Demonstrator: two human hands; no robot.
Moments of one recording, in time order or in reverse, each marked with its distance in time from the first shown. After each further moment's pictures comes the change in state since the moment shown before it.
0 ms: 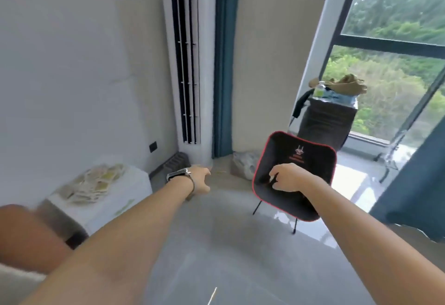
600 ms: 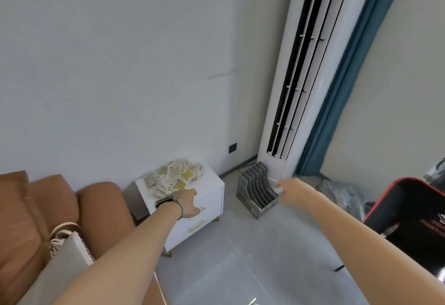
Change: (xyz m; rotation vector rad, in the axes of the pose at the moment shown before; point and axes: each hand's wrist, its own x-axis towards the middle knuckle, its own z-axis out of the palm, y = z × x) left_hand 0.074 -0.370 0.008 -0.315 -0.082 -0.538; right_hand 0.349 -0.285 -0.006 -0.045 -0.189 -0.291
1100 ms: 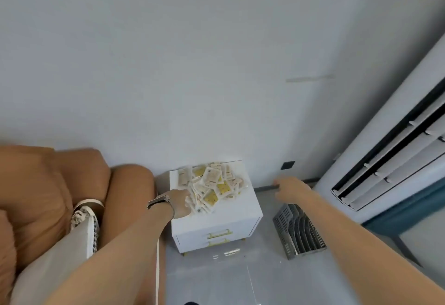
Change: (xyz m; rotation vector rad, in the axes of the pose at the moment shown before) left_hand 0.162 -0.120 -0.064 -0.213 0.001 -0.337; right_hand 0.323 -0.141 -0.074 -0.190 -0.132 -0.303
